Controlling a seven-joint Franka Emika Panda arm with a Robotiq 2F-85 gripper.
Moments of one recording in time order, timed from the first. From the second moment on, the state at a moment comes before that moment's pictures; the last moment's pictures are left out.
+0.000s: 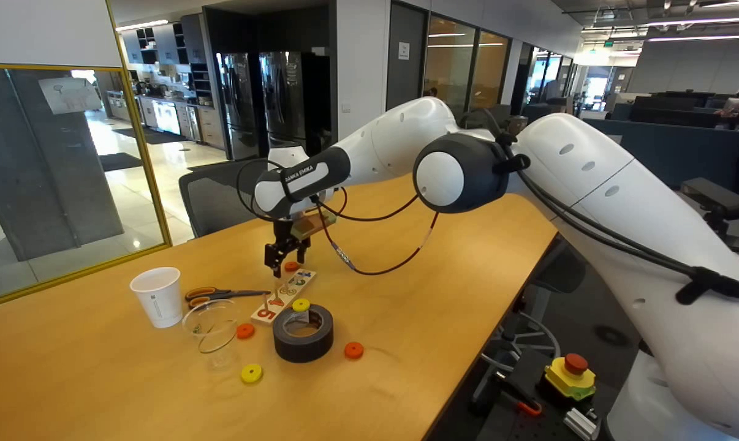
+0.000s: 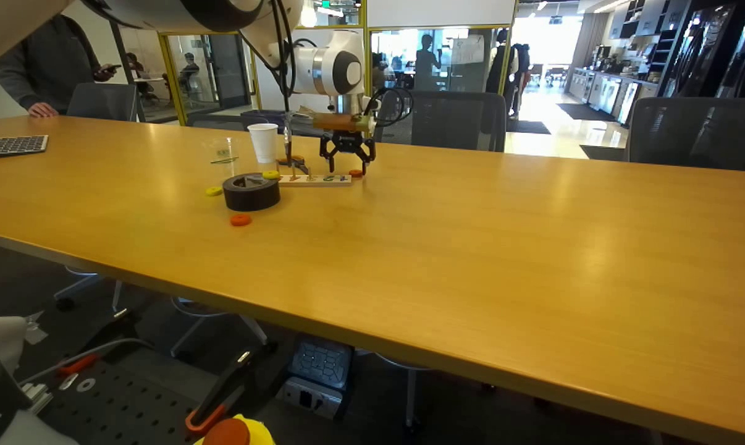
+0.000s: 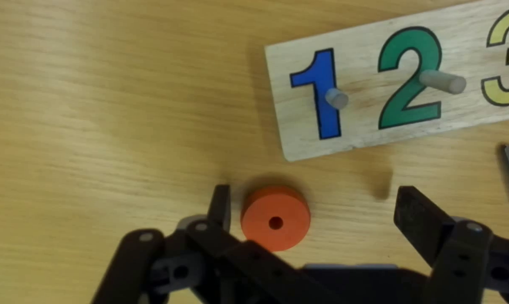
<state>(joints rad) -0.02 0.97 0.06 -1.09 -0.05 2.12 -0.17</state>
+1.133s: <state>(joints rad) -0.02 0.99 0.05 -1.07 -0.05 2.13 -0.18</state>
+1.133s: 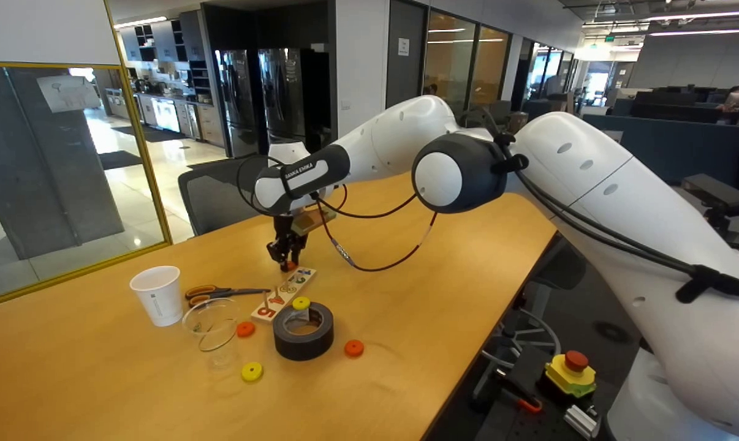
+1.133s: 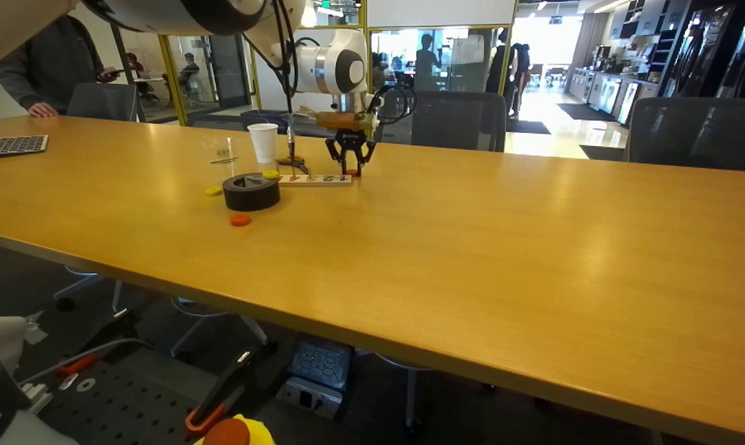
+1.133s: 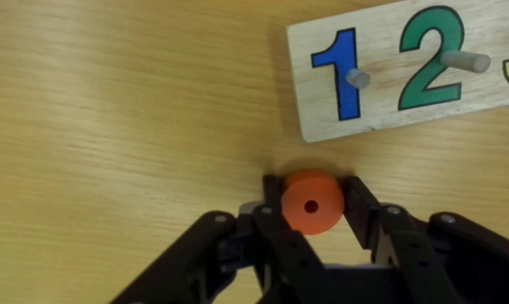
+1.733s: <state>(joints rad) 0.01 0.99 0.07 -1.05 -0.05 2.12 -0.18</state>
